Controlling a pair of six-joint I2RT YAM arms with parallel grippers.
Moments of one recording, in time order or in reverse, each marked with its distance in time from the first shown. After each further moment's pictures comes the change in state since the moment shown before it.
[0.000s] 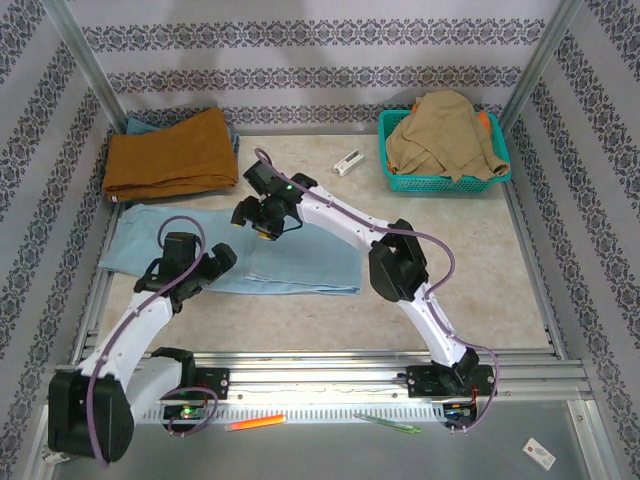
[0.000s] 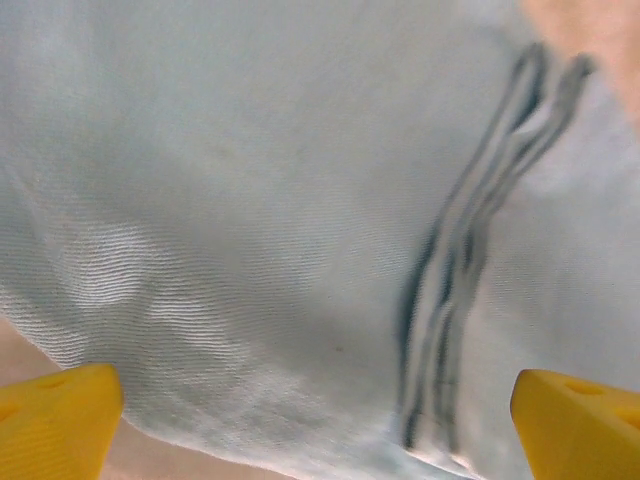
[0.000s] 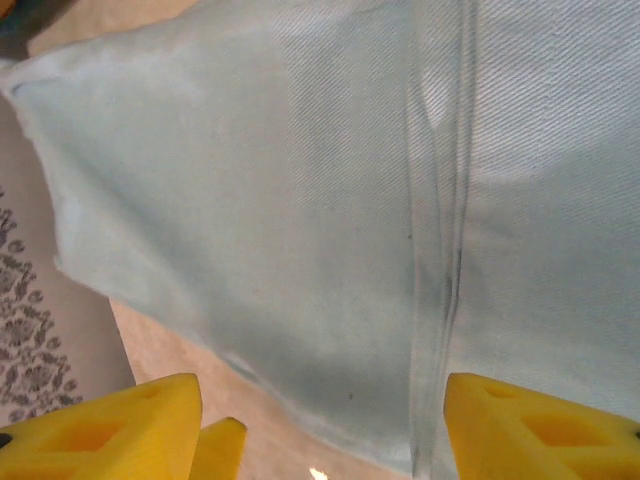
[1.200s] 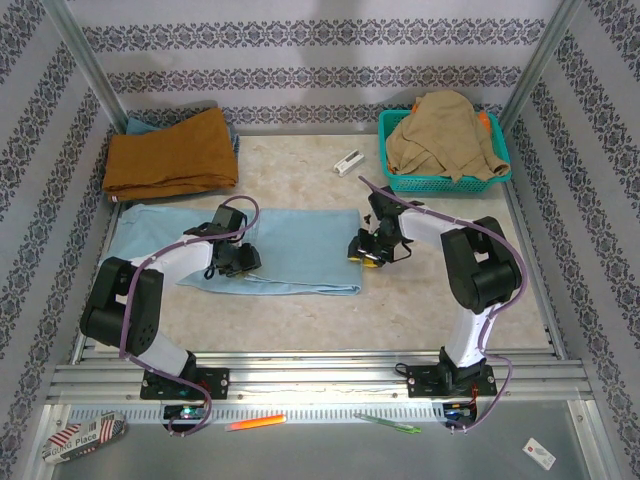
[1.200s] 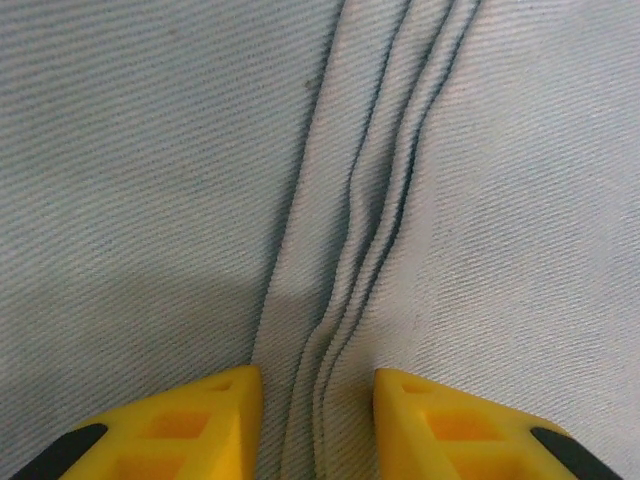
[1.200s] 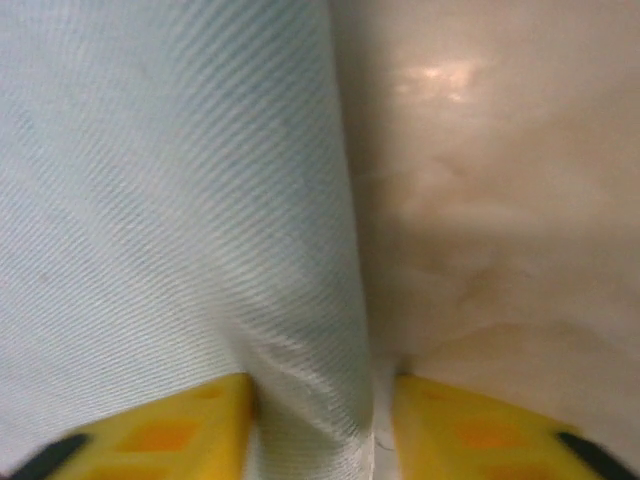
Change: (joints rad) left arm -0.185 0.610 0.288 -0.011 0.077 0.178; right arm -0.469 -0.484 -1.096 0.240 -0.138 -0.502
